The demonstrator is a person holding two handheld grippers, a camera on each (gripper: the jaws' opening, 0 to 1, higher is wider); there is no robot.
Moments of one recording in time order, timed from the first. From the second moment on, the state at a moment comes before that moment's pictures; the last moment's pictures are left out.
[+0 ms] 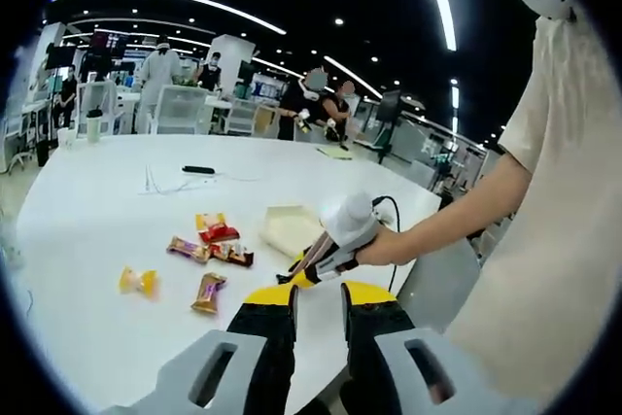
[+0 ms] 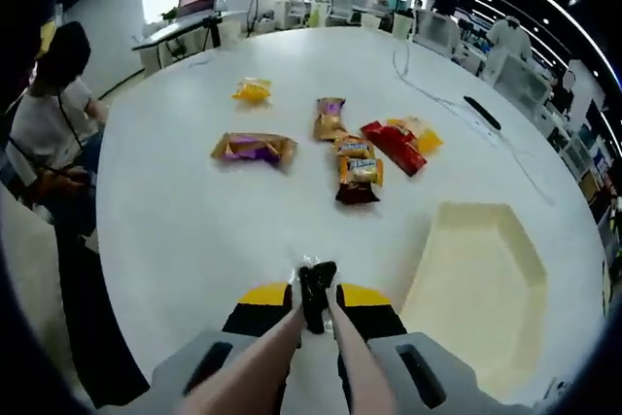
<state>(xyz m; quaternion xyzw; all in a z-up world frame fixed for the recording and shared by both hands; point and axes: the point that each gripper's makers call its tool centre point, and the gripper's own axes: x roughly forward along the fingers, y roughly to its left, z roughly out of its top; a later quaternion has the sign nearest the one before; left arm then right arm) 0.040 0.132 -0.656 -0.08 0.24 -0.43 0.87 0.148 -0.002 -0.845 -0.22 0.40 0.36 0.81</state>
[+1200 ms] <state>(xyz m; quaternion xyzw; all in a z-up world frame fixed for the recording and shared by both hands) 0.044 0.131 -0.649 -0.06 0.22 -0.47 0.85 0.163 -0.027 -0.747 -0.08 0.33 0.29 0.89</state>
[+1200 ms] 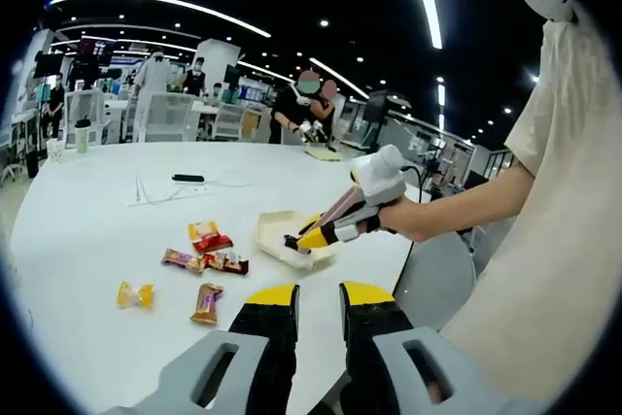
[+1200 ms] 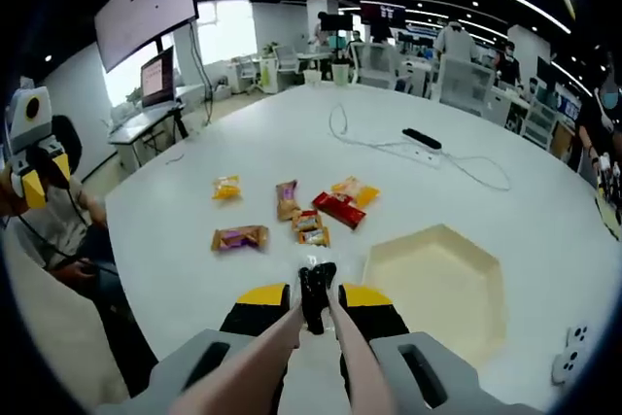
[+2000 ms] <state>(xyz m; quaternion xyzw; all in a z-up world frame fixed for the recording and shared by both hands) 0.049 0.137 -0.639 -0.05 0.22 -0.48 0.85 0.189 -0.054 -0.695 -0.09 0.28 0.25 0.92</state>
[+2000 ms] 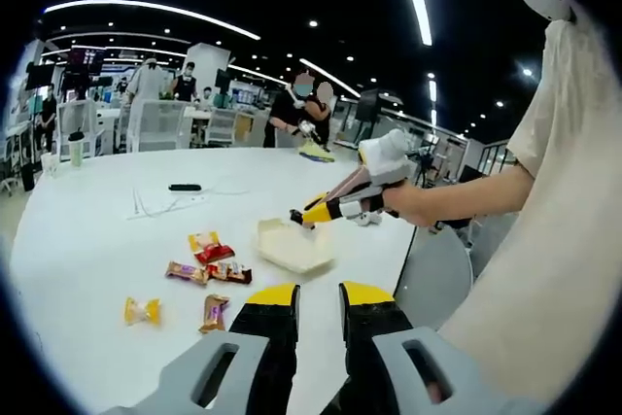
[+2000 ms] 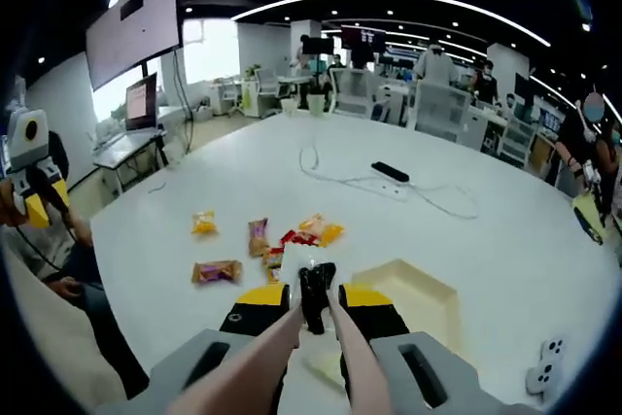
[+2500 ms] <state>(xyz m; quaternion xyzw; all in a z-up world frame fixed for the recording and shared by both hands) 0.049 0.123 -0.634 -0.05 0.21 -0.49 0.85 0.203 -0.089 -0.664 -0.08 0.25 0.21 0.94</state>
